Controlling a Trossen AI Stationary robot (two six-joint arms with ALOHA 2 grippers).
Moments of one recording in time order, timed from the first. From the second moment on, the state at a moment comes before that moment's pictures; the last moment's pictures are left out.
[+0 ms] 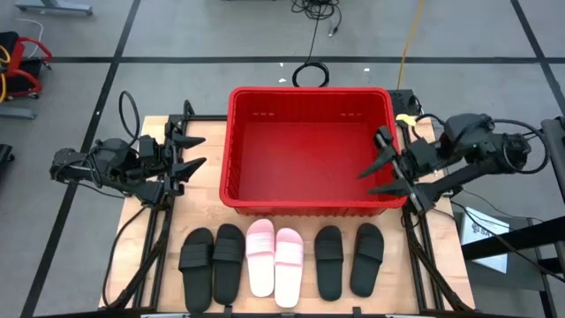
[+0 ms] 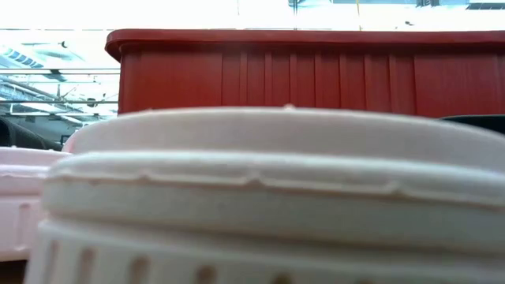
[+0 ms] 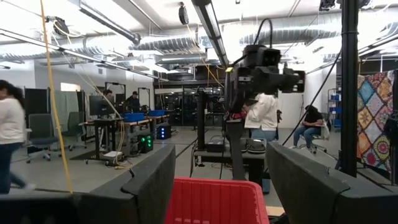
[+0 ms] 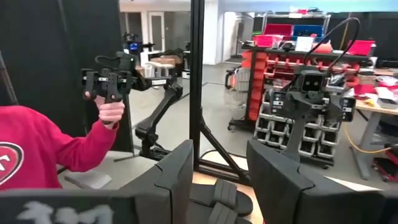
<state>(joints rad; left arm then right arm) -0.19 0.56 0.71 0.18 -0.32 0.12 0.28 1.07 1.54 -0.49 -0.10 -0.02</state>
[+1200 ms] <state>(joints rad) -0.19 0.56 0.71 0.15 -0.32 0.10 0.88 1.39 1.55 -0.96 0.47 0.52</state>
